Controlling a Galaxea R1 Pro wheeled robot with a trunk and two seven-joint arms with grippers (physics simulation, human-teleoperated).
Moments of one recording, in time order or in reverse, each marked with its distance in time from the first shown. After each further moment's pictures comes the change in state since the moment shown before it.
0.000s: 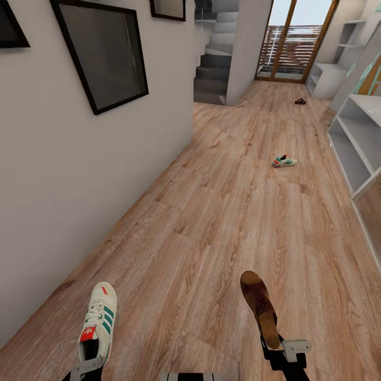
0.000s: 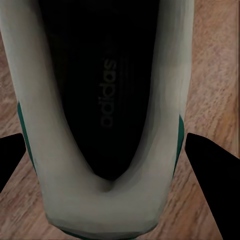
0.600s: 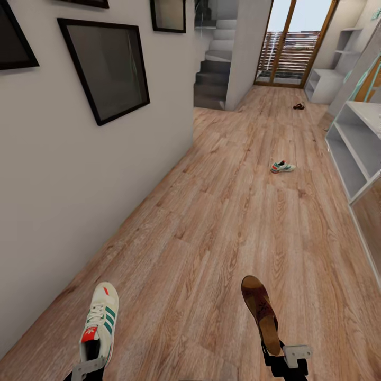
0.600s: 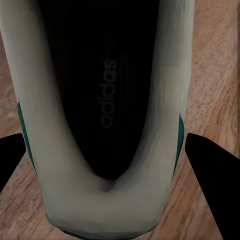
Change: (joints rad) left arm 0.001 -0.003 -0.008 0.002 -0.001 0.000 -0.001; right arm 0.000 0.002 0.000 0.041 -0.011 0.000 0.000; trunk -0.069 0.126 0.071
